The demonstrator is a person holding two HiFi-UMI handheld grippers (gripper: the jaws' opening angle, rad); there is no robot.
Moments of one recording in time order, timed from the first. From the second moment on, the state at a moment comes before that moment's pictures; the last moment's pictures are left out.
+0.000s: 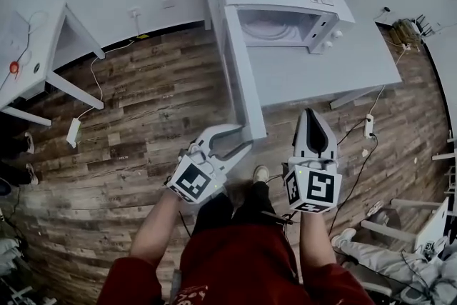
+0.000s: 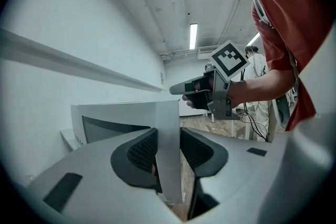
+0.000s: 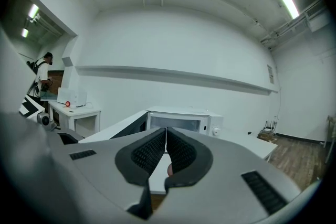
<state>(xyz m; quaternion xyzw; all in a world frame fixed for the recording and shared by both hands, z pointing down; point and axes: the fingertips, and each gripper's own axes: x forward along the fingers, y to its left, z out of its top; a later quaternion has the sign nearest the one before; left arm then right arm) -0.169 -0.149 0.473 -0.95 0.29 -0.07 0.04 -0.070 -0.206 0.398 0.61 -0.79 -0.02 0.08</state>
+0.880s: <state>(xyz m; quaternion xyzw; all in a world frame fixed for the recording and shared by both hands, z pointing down) -0.057 -0.203 0.468 -0.94 0.33 -0.07 0.02 0.042 -0.261 0.405 0.62 -0.78 0.01 0.06</state>
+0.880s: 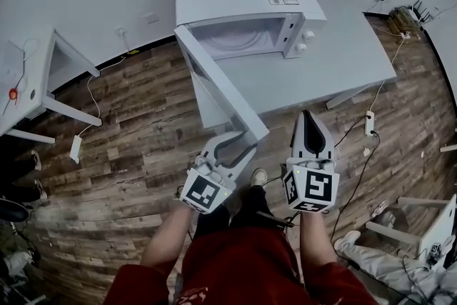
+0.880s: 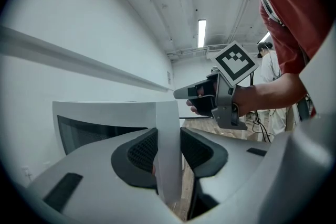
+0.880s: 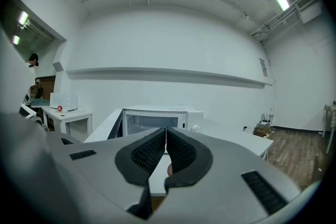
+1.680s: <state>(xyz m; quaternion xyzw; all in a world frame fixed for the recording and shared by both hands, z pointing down) 0.026 -0.293 0.465 -0.92 0.39 -0.06 0.01 0.135 -0.344 0.404 0.61 -0.79 0.01 0.05</state>
